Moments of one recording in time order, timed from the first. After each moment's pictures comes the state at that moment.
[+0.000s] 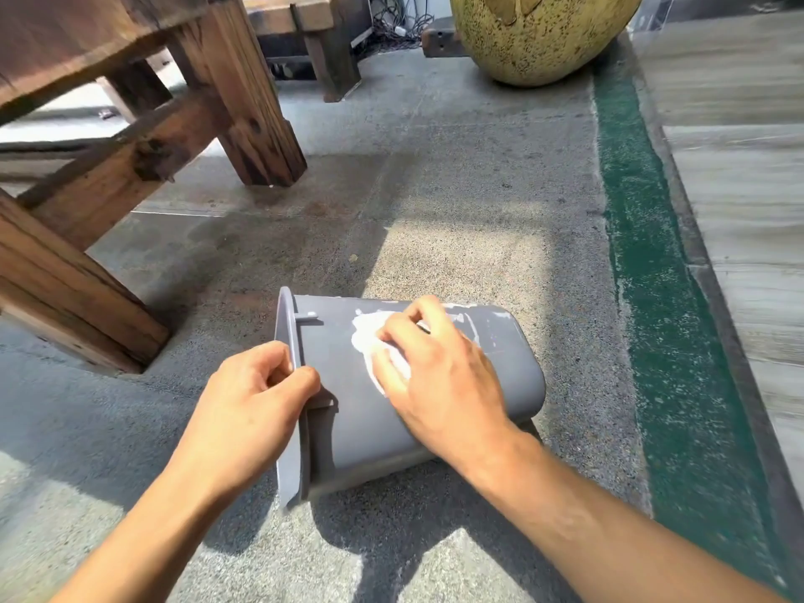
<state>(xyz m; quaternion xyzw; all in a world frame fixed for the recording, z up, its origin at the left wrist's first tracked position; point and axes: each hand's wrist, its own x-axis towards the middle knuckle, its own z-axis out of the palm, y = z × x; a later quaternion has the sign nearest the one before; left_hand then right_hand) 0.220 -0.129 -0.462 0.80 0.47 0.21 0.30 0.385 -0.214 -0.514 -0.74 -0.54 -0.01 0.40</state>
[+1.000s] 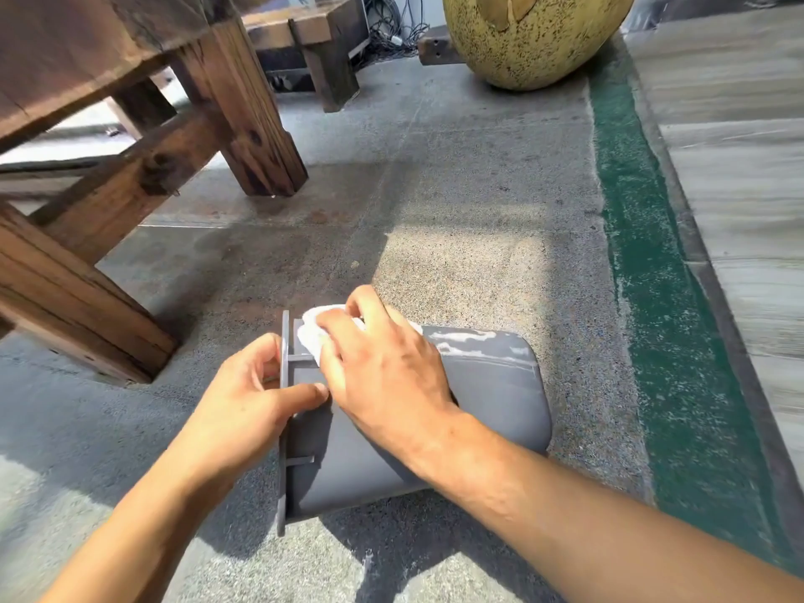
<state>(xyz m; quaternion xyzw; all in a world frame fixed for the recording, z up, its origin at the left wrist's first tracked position) 0.218 -0.123 -0.461 0.71 0.44 0.21 0.51 0.354 -0.185 -0.494 -0.72 -0.57 -0.06 0.39</state>
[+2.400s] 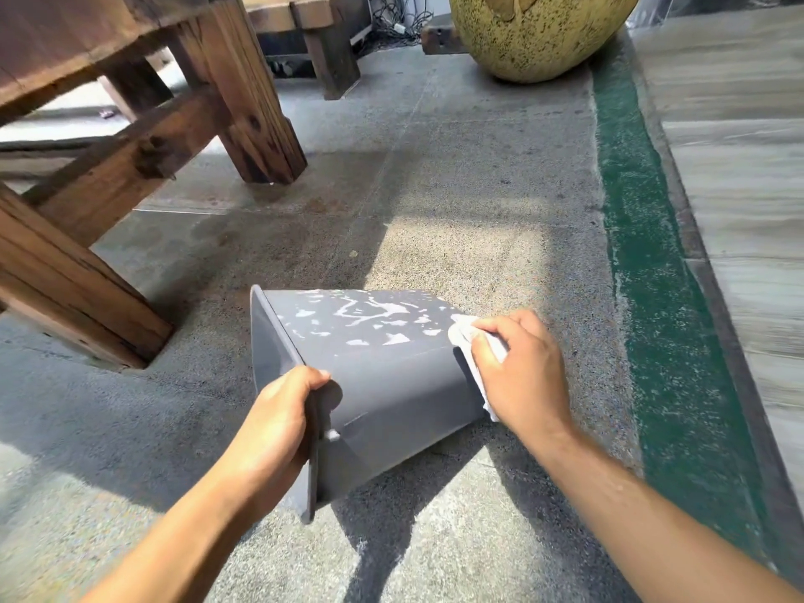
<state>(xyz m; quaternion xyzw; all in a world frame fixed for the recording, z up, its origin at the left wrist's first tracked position) 0.233 -0.147 -0.497 0.49 0.54 0.24 0.64 0.446 -0.243 -0.568 -0.83 -0.35 0.06 0.44</state>
